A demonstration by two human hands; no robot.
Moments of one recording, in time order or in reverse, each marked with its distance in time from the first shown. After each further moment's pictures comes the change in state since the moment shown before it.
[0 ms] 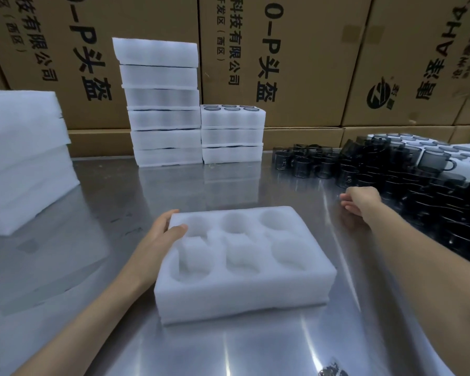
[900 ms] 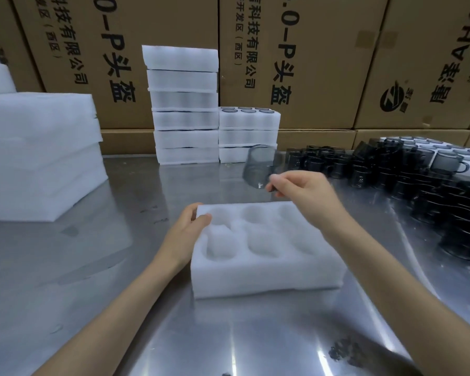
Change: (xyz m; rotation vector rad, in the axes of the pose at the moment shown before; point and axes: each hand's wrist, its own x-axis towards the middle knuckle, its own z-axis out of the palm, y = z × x) left_hand -0.018 0.014 0.007 0.029 0.034 0.038; right_hand -0.238 -0.042 0.042 -0.053 -0.526 -0.753
